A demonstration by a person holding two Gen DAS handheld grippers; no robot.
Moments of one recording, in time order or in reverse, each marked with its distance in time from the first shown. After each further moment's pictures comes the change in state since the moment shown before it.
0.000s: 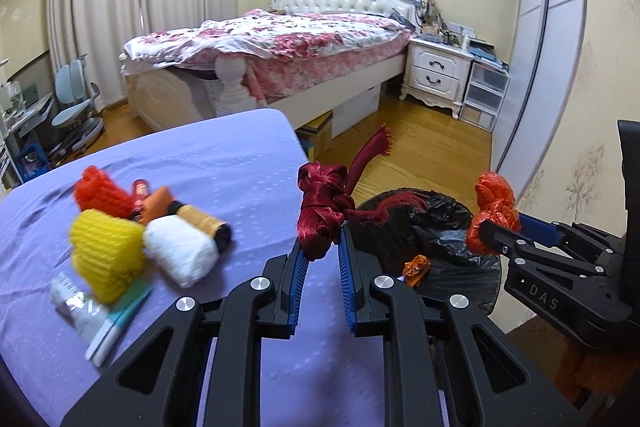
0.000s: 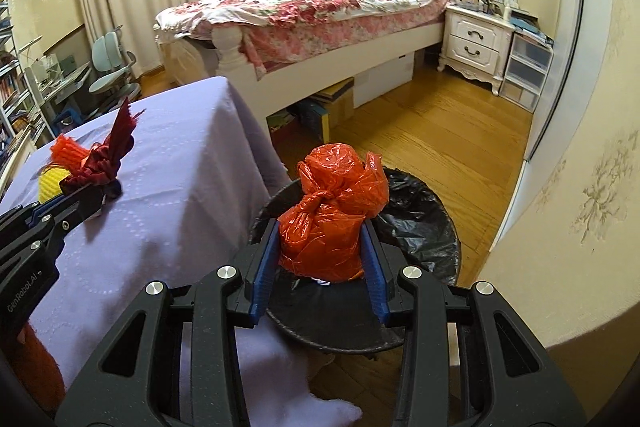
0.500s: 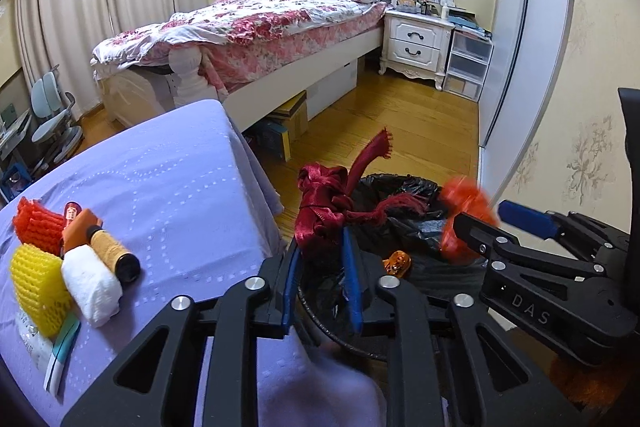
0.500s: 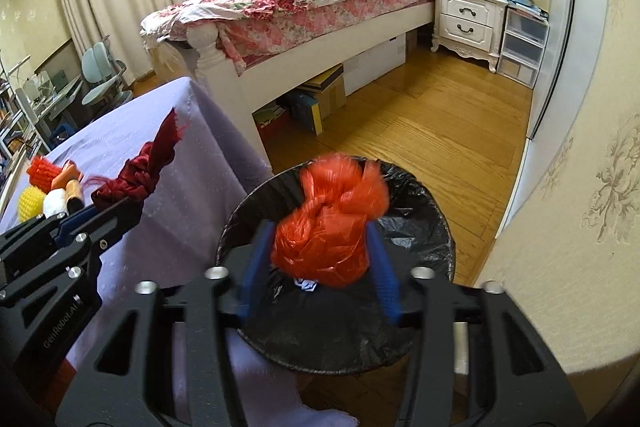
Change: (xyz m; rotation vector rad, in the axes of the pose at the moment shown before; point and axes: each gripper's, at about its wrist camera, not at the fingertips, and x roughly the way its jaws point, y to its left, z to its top) left arm 0.050 -0.046 0.012 0.074 0.084 -0.037; right arm 0.030 -0.042 0.004 0.073 0.026 0.005
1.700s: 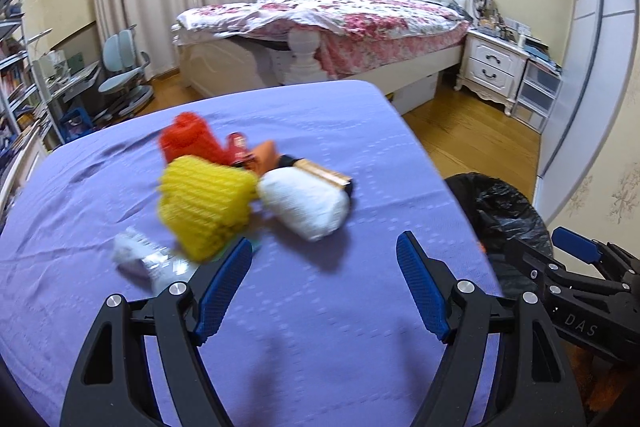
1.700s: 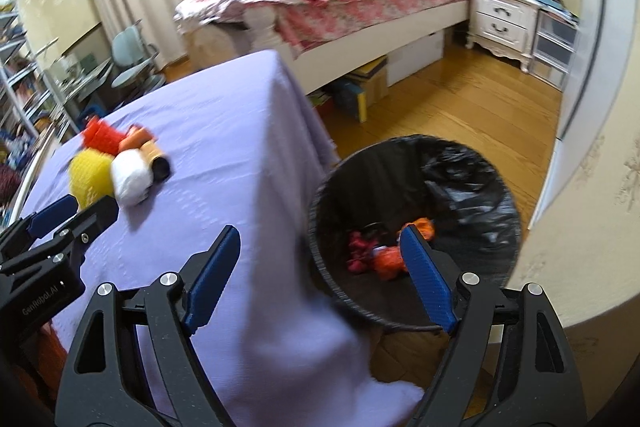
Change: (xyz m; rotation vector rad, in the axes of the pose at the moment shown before) left arm -0.075 0.113 -0.052 -0.195 -0.005 0.215; right arm -0.026 0.097 -0.025 -0.063 0.051 0.120
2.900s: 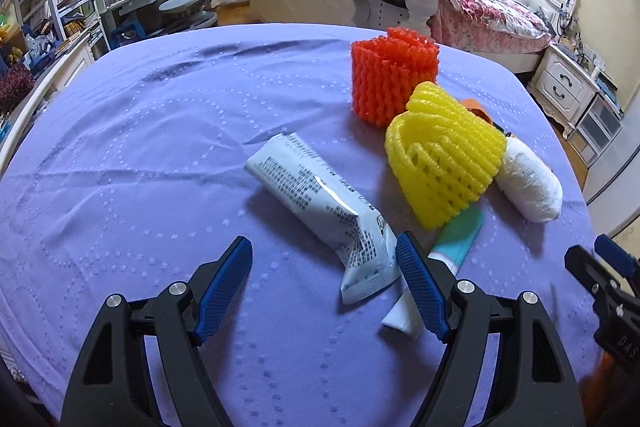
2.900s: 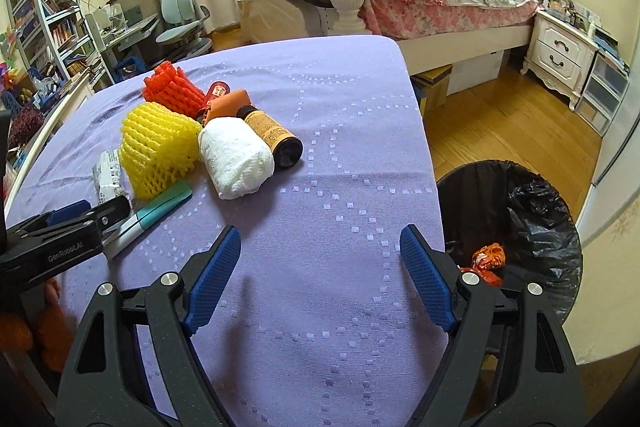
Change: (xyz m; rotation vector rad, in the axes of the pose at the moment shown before) left arm 0.020 0.127 -0.029 -0.237 0.169 0.116; right arm 0.030 0.103 0.001 -0.180 0.039 0.075
